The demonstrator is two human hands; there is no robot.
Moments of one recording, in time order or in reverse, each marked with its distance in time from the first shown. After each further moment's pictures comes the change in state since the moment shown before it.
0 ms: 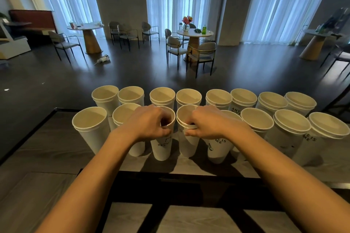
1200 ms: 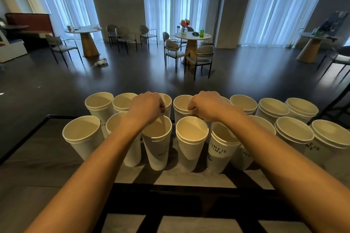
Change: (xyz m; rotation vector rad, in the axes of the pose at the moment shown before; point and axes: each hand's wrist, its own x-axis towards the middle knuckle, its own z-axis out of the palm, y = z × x) left_hand 0.070 -0.032 0.009 0.094 0.196 -0.302; right_hand 0.049 0.053 -0.010 -0.070 0.088 0.195
